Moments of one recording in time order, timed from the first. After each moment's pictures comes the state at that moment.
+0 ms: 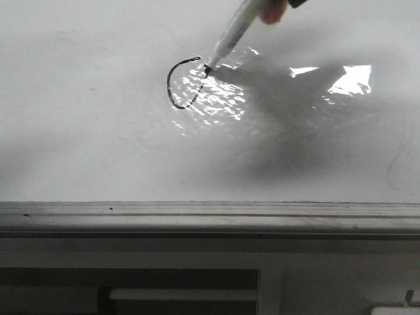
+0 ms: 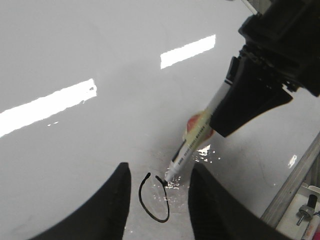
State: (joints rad) left arm -0.93 0.76 -0.41 -0.18 -0.28 0.34; right arm 0.62 1.16 -1.04 0.05 0.67 0.02
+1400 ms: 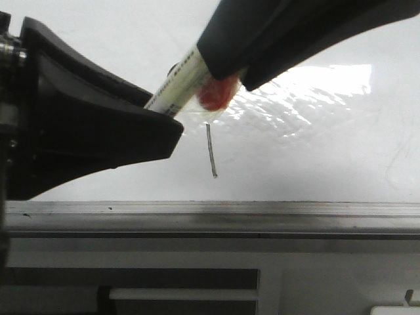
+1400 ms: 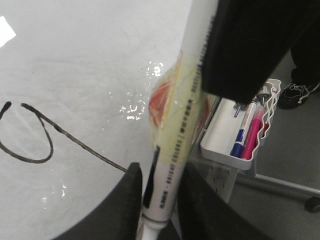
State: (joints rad) left arm -1.08 1.07 -0.41 -0.07 -0.25 0.34; right arm 0.82 1.08 -0.90 0.32 0.65 0.02
